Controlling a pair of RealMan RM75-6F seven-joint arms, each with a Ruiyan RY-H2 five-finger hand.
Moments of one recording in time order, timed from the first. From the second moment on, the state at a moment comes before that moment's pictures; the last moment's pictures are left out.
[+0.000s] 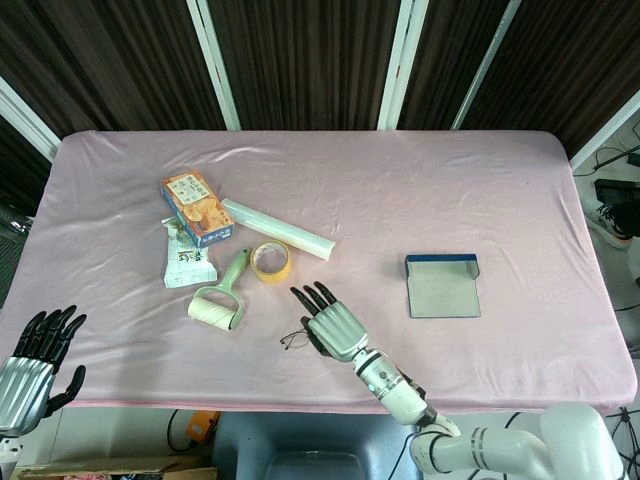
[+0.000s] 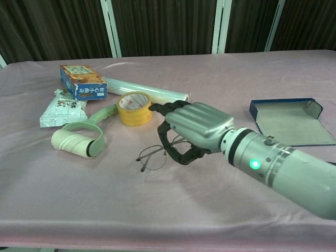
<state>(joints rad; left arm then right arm) -0.07 -1.12 0.05 -1.50 1.73 1.62 -0.06 0.70 -1.89 0.17 -1.34 -1.34 0.95 -0.57</state>
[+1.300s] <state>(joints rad) -0.07 -1.15 0.06 -1.48 1.77 1.63 0.00 0.28 -1.29 -0.11 -1.75 -1.44 1.50 -0.53</state>
